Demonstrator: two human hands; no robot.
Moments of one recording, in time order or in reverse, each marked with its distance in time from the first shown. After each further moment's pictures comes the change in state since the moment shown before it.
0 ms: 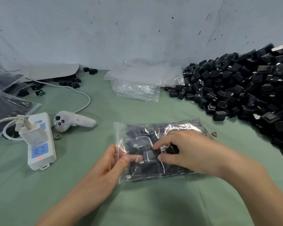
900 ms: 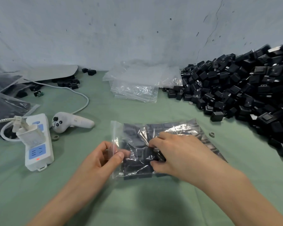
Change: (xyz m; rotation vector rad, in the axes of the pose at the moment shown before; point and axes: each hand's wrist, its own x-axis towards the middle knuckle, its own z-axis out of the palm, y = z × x) left_hand 0.002 0.006 -0.007 -0.026 0.143 0.018; right_hand 0.000 -0.025 0.013 -0.339 0.059 -0.036
